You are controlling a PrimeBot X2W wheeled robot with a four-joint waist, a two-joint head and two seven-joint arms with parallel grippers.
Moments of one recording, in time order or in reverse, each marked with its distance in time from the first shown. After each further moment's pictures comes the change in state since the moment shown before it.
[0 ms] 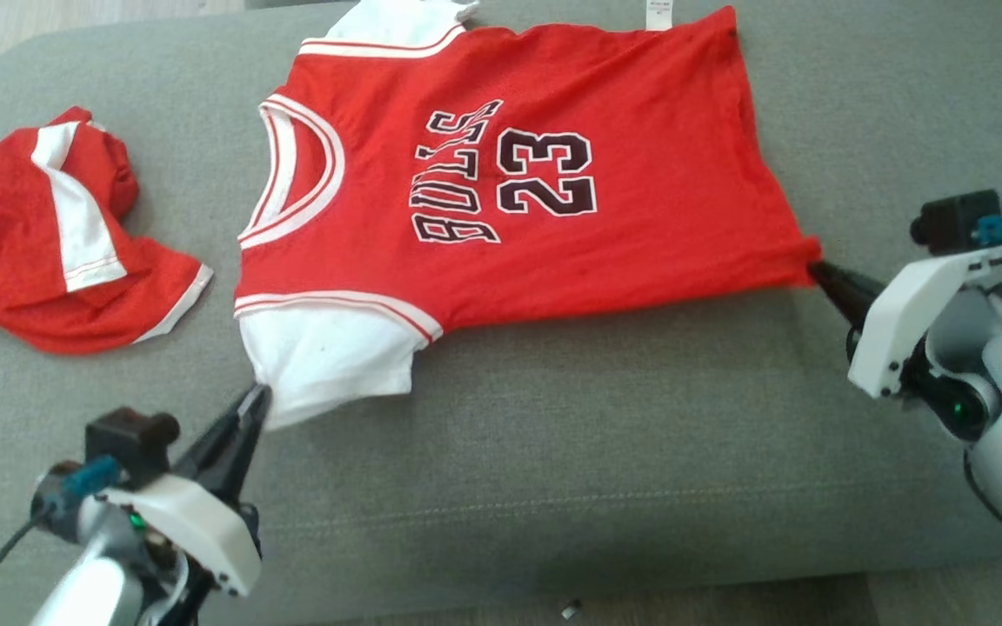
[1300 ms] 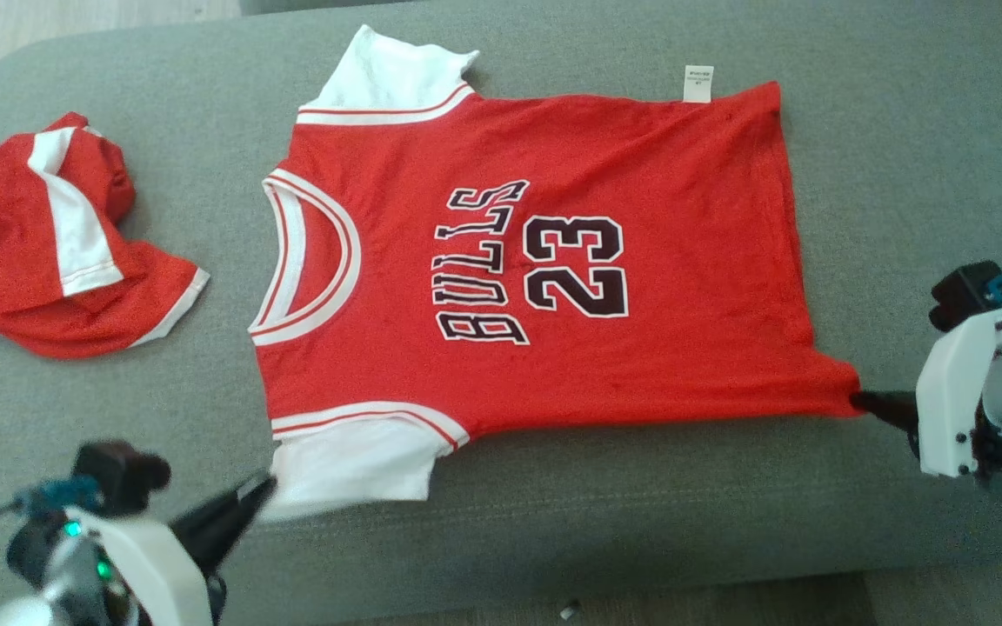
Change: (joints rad) left arm 0.088 0.311 -0.193 -0.219 -0.346 0.003 0.225; right arm 0.193 -0.187 -0.038 -0.270 0.148 0.000 0.510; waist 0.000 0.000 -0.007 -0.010
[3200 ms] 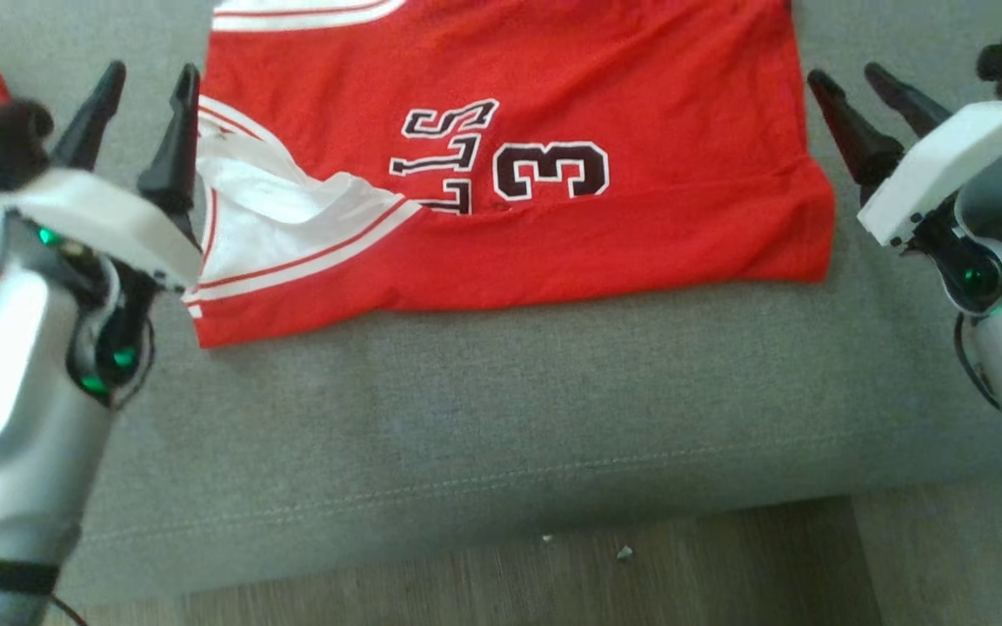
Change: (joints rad) left arm -0.700 -0.265 0.059 0.498 0.121 0.095 -0.267; right arm -0.377 0.263 -0.100 0.262 -0.173 0.000 -0.556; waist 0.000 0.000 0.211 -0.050
